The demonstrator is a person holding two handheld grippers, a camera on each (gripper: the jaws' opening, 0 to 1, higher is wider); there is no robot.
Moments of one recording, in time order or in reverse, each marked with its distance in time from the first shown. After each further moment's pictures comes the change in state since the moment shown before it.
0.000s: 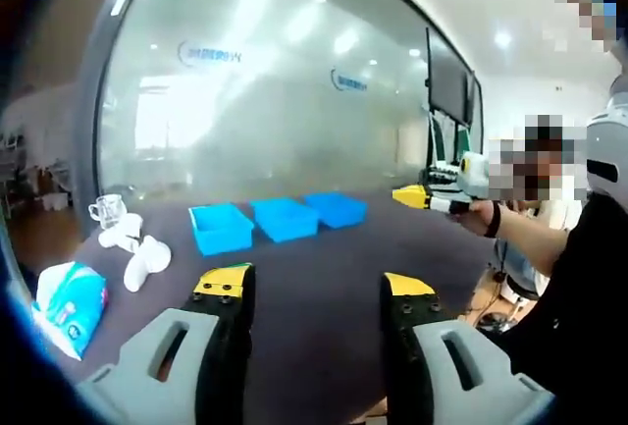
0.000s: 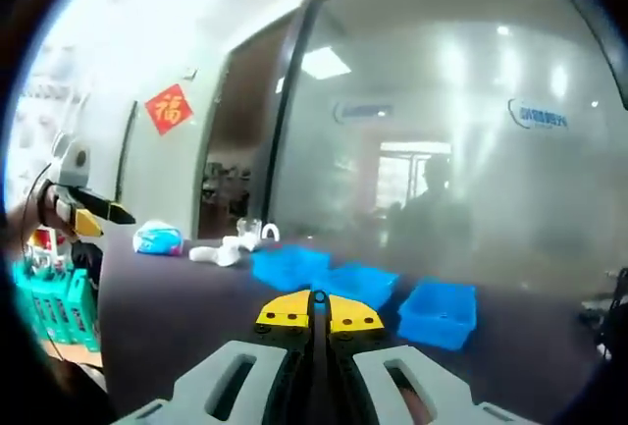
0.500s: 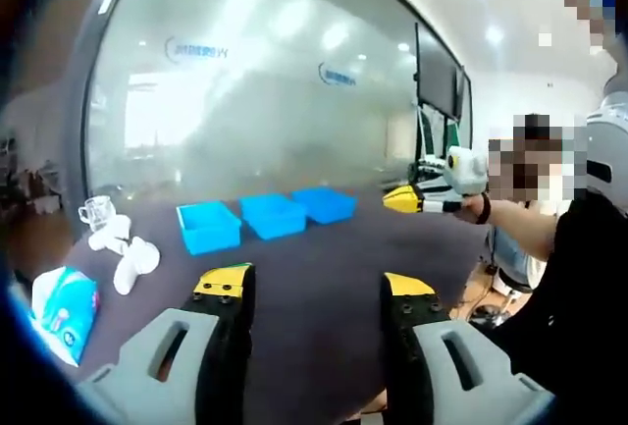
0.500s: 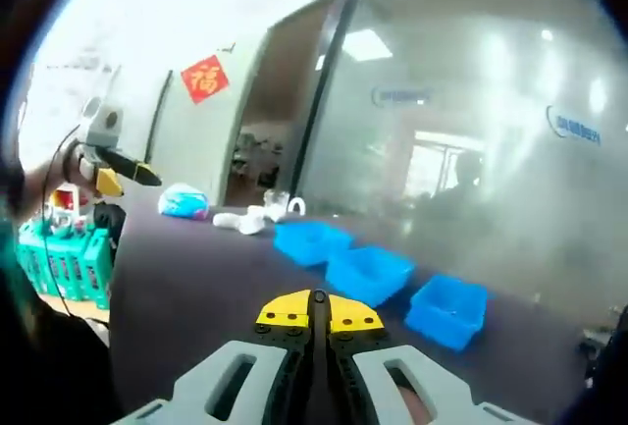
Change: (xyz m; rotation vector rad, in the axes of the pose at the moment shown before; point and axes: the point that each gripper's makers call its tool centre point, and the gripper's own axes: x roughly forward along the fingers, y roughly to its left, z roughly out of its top) left arm 0.004 -0.010 -0.001 0.014 0.029 -0.048; right arm -0.015 0.001 -0.022 -0.102 0.071 0.092
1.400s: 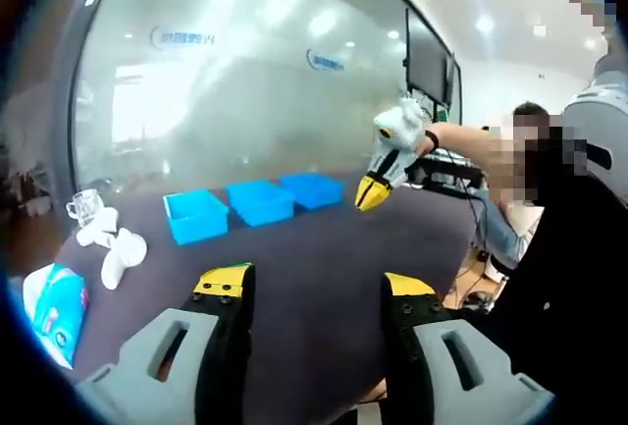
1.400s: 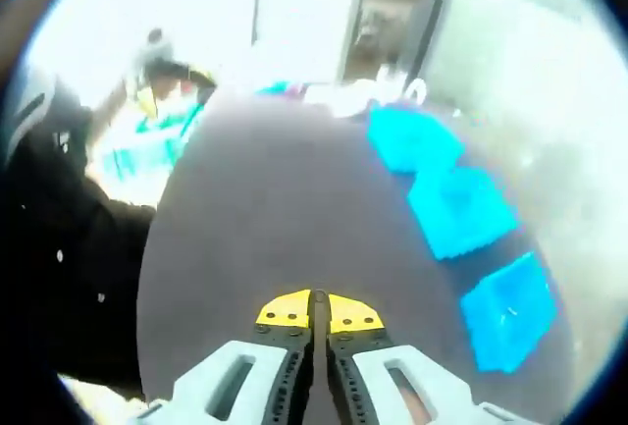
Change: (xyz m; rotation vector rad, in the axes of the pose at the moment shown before) left arm 0.006 -0.011 -0.016 0.017 0.055 -0.059; right arm 0.024 0.029 -0.035 -0.213 0.499 0.578
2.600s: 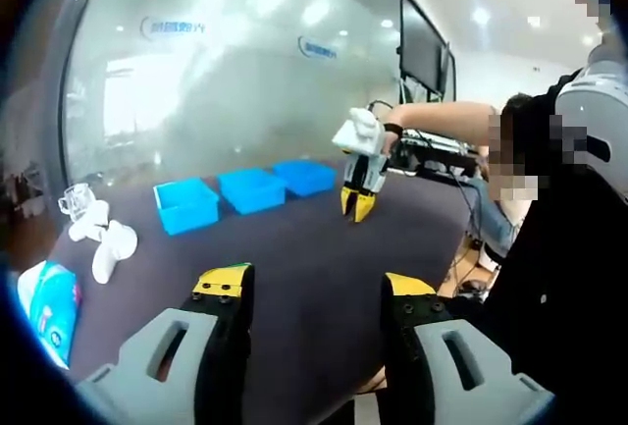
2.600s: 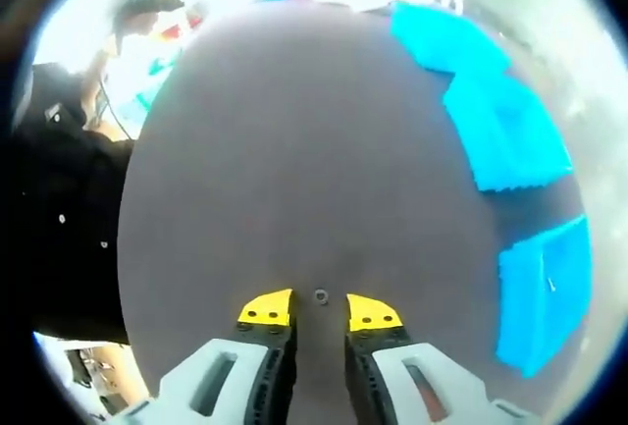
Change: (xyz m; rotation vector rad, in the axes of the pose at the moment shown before) left arm 0.009 -0.007 -0.013 0.009 0.060 -0.038; right arm 0.043 -0.023 -0.085 -0.040 0.492 0.232
